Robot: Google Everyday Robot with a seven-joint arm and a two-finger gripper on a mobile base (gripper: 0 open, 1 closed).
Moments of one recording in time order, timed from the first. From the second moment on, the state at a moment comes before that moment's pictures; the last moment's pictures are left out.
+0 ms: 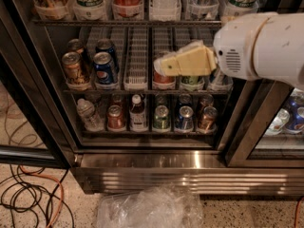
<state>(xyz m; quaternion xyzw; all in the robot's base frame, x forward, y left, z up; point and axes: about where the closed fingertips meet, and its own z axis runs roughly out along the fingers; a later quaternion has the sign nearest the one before) 0.502 -0.081 1.026 -0.32 0.76 0.11 0.56</state>
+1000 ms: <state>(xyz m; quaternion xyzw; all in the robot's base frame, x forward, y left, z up) 0.520 -0.039 1.107 -0.29 0.67 0.11 0.67</state>
